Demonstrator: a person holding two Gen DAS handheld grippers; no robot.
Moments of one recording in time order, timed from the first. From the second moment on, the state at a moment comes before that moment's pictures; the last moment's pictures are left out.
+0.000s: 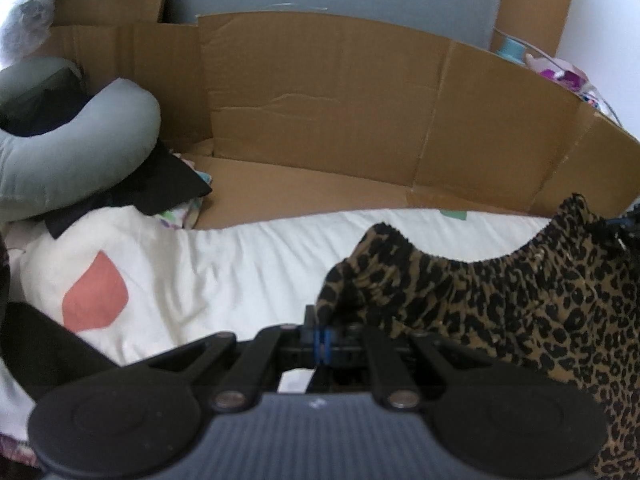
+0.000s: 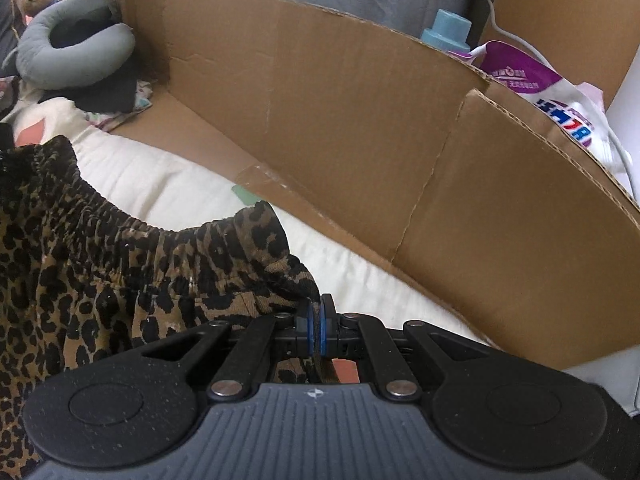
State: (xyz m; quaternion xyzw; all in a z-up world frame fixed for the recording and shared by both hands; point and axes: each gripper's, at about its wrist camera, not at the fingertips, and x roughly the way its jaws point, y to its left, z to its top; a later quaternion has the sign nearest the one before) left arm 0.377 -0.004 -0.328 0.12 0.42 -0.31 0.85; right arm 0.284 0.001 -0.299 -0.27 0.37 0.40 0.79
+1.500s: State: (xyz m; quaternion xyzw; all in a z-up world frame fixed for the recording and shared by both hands) left arm 0.216 -0.006 -0.273 0.09 0.47 -0.37 0.80; right arm 0.244 -0.222 -0.262 -0.20 0.40 0.35 0.82
